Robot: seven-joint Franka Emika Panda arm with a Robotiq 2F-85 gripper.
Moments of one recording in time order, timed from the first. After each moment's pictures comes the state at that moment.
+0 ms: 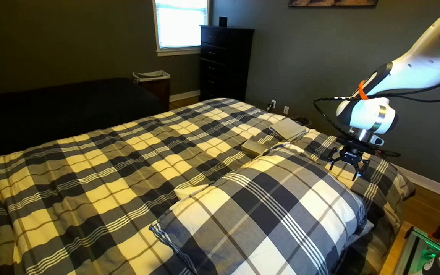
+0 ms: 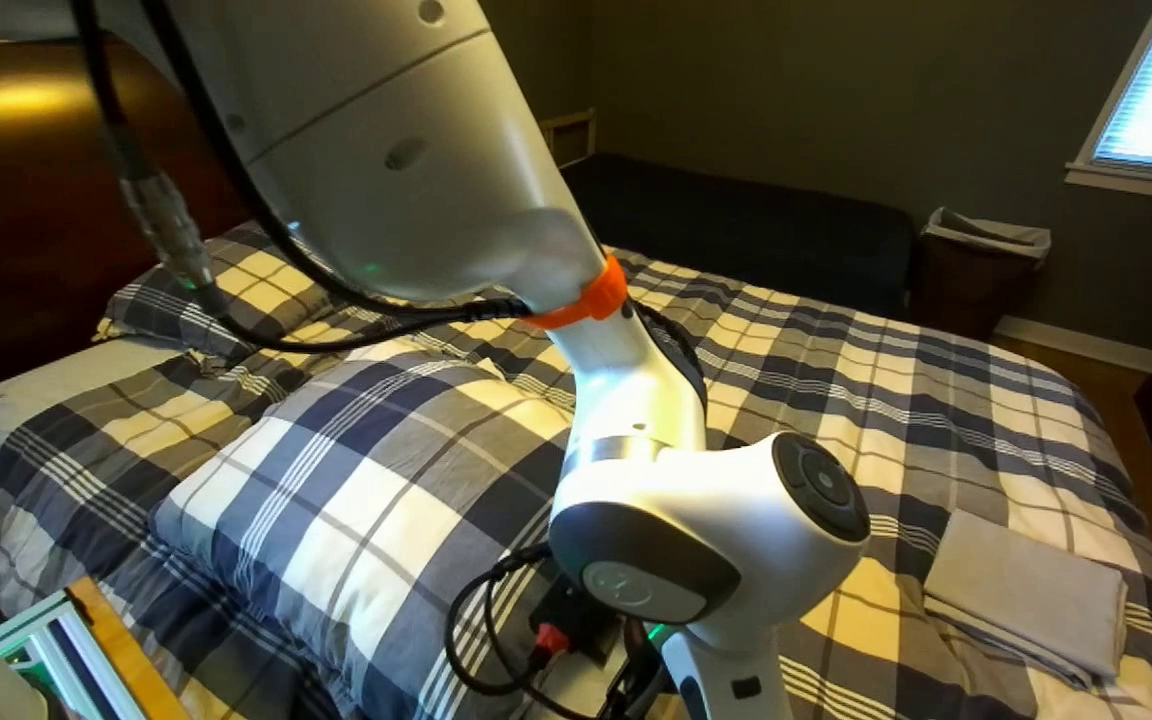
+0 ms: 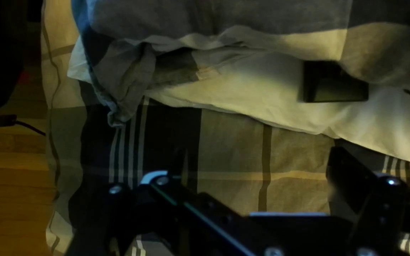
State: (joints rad) arm -0.41 0.39 -0.34 -2.29 0.42 2.38 0.37
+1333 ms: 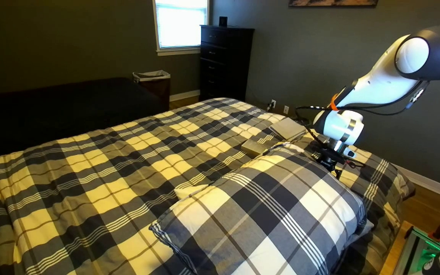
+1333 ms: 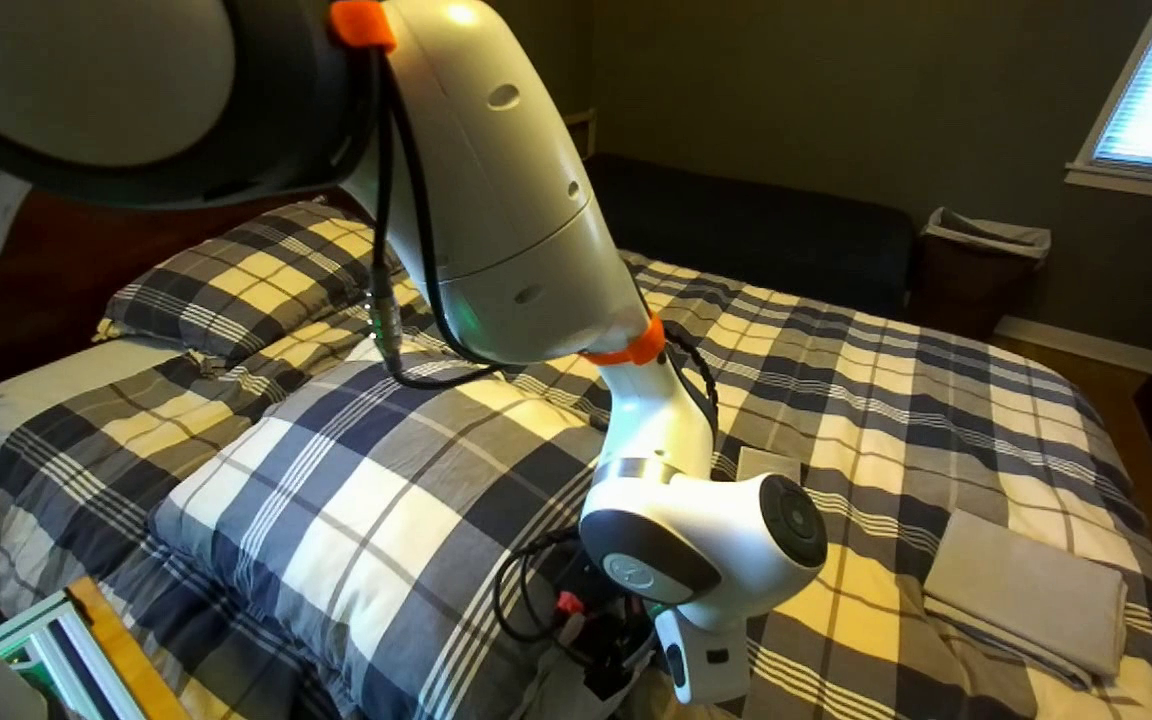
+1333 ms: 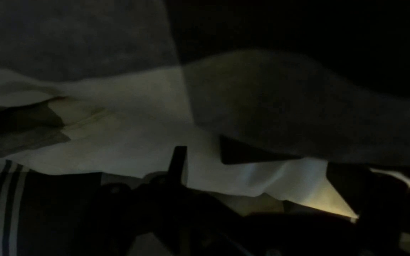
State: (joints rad) arm -0.42 0.64 -0.21 -2.11 0.67 2.37 0.33
